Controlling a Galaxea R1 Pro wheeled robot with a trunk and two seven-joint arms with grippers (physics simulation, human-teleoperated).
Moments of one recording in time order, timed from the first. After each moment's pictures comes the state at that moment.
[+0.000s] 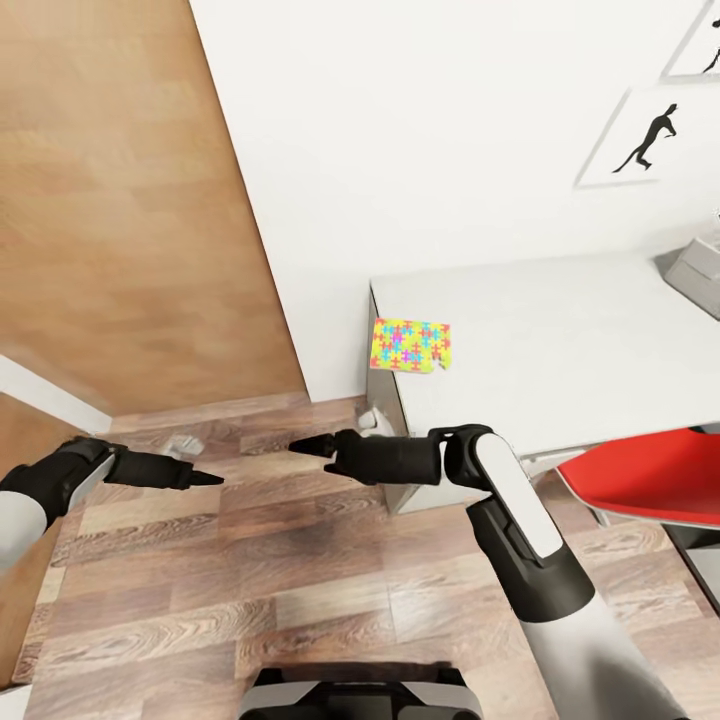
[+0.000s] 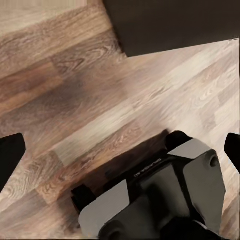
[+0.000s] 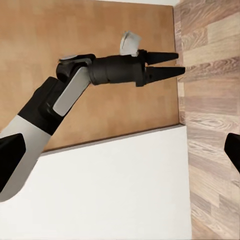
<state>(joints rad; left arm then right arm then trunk) -1.11 0.49 -0.65 -0.38 0.42 0.50 -0.96 -0.72 0.05 0.39 -1.58 -1.71 1.04 -0.59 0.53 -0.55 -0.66</state>
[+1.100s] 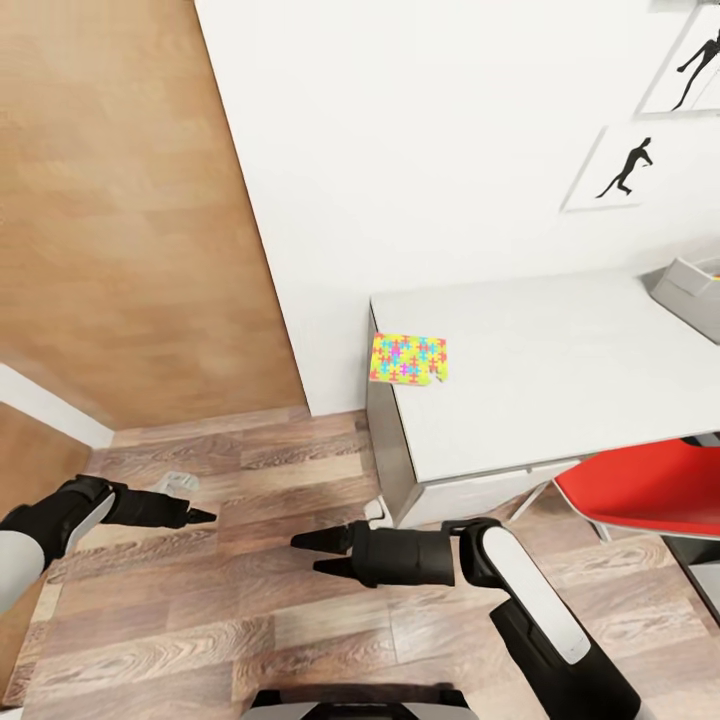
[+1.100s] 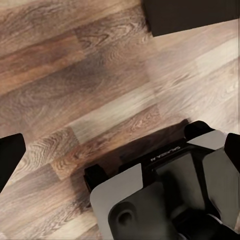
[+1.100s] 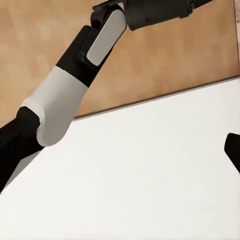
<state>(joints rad) -0.98 0.49 -0.63 -0.37 0.43 0.49 -0.83 -0.44 -0.07 0.46 -1.58 -1.70 1.05 -0.23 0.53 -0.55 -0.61</state>
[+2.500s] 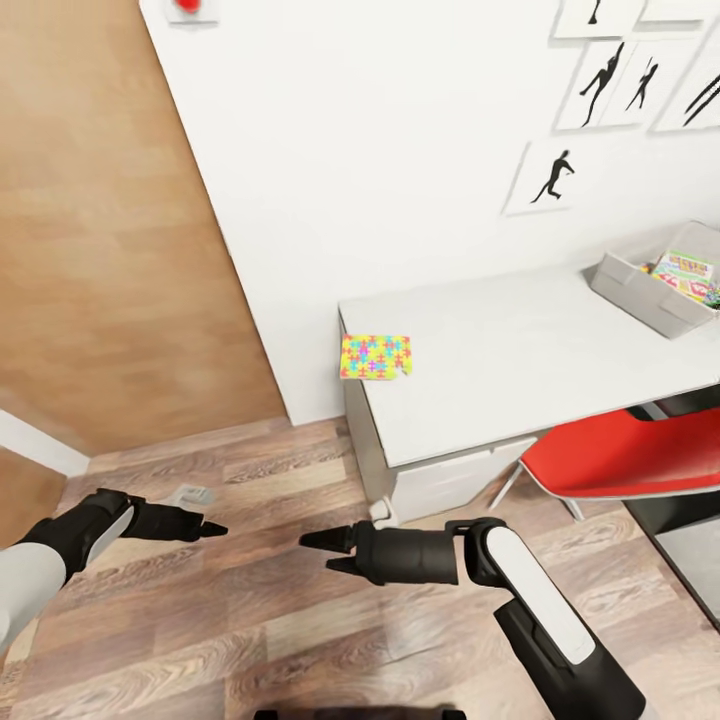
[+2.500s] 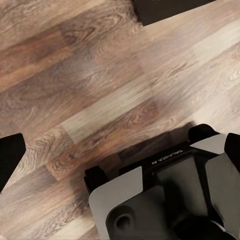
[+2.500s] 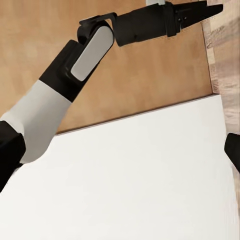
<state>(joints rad) -0.94 0.43 -0.61 -0.36 0.43 0.49 -0.74 -0.44 -0.08 0.45 -1.58 -1.68 1.03 -0.29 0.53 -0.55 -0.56</state>
